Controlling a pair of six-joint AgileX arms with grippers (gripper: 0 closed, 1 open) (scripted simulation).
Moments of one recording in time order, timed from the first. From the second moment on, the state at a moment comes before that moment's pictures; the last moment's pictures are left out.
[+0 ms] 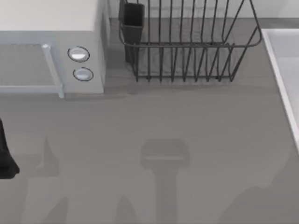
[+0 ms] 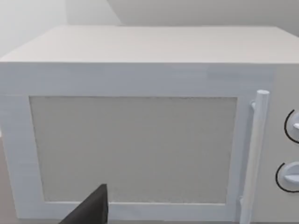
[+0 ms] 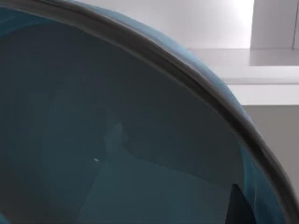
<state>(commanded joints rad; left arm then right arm) 0.00 0.00 0.00 0.00 0.00 0.00 -0.55 1.69 1.28 -1.08 -0.06 -0.52</state>
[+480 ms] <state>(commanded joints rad) 0.00 0.00 0.00 0.00 0.00 0.00 -0.54 1.61 1.63 -1.50 -0.06 -0.52</state>
